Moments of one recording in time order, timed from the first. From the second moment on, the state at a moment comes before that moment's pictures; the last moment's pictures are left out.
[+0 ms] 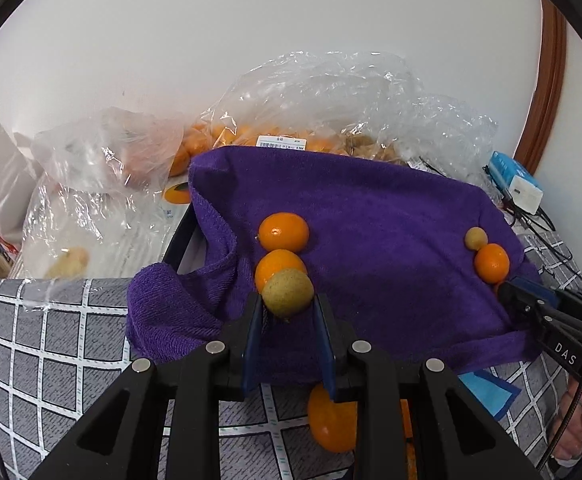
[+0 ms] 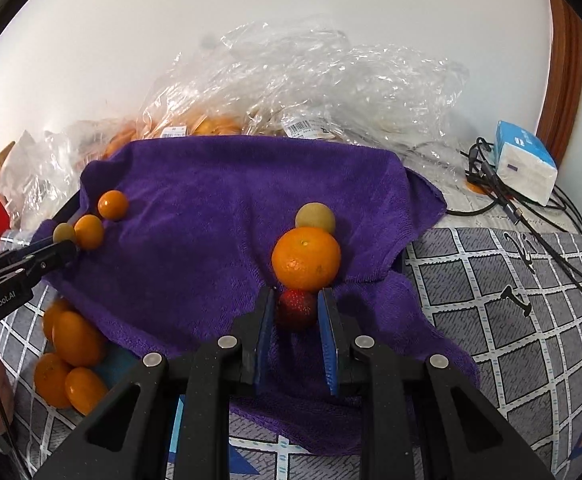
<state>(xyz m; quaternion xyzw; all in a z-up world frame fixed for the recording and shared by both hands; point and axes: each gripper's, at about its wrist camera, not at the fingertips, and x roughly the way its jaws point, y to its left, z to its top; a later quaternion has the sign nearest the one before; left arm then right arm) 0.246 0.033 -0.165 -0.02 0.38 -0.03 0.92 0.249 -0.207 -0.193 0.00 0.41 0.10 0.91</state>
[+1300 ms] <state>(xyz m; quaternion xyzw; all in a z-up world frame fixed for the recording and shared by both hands) 0.201 0.061 -0.103 -0.11 0.29 -0.06 0.95 0.158 -0.235 -0.136 0.02 0.36 0.07 0.93</state>
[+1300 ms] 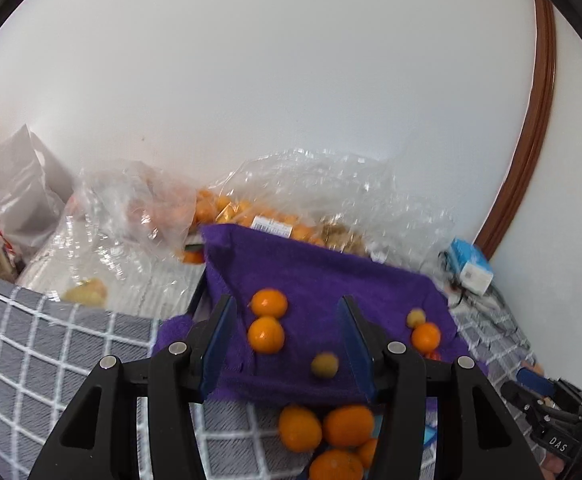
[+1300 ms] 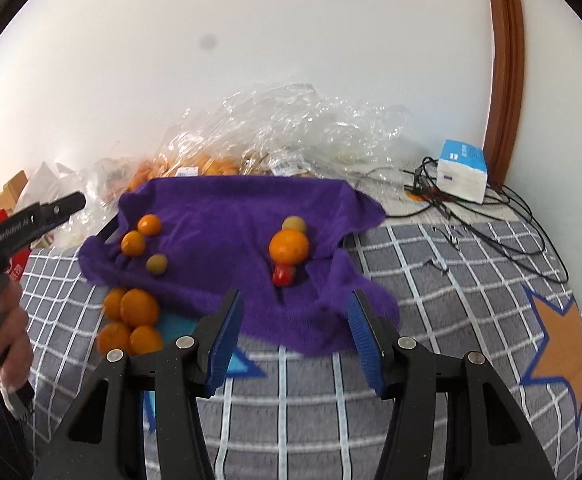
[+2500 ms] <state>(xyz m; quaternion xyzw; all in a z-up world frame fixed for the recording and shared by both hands) 0.122 0.140 -0.187 -0.09 0.41 0.06 0.90 0.154 -0.127 -0.180 -0.02 0.42 0.16 0.89</state>
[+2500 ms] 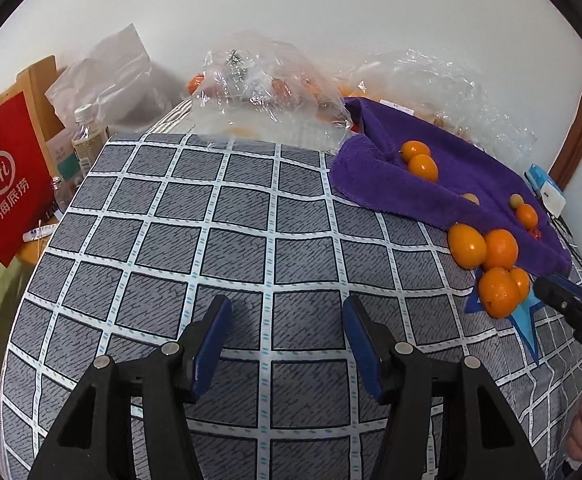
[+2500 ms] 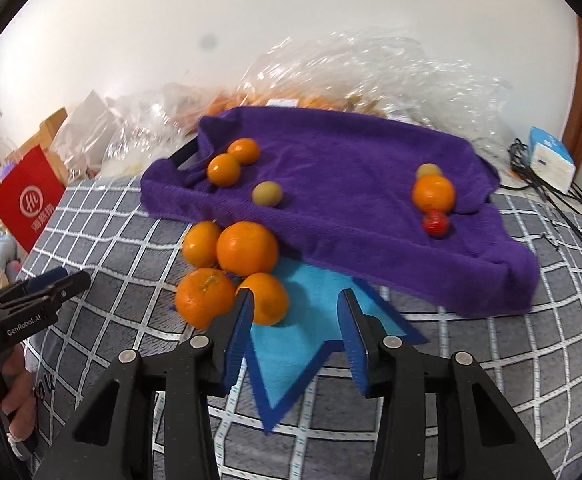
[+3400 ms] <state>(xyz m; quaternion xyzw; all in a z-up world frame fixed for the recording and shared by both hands) 0.123 0.135 -0.189 -0.07 0.42 0.06 0.90 0.152 -0.151 -0.184 -0.03 0.41 0.13 0.90</state>
